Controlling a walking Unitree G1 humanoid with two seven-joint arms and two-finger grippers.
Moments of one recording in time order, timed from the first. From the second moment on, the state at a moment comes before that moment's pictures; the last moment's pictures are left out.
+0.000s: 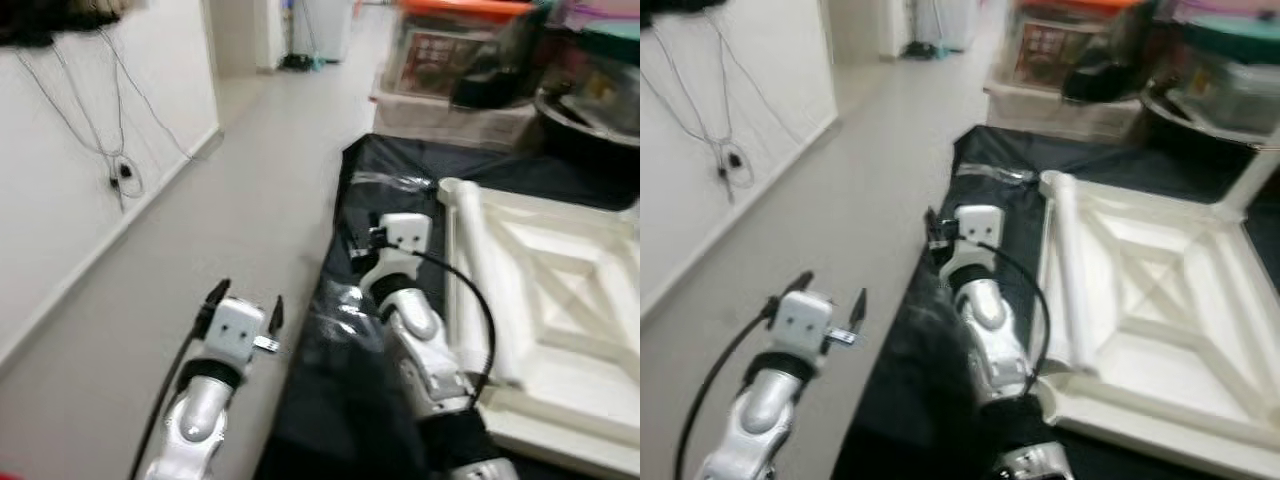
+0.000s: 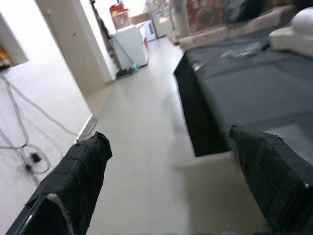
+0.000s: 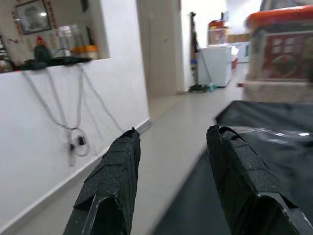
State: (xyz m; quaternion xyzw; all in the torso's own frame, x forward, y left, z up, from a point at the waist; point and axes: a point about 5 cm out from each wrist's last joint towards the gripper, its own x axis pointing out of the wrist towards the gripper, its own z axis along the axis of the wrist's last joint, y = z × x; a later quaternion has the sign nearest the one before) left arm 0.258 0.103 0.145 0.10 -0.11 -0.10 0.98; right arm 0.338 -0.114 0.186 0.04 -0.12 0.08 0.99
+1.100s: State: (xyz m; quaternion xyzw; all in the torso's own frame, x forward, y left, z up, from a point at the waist) left arm 0.222 0.070 0.140 0.03 -0.07 -0.18 0.98; right arm 0.416 -0.144 0.210 -0.01 0.10 -0.12 0.99
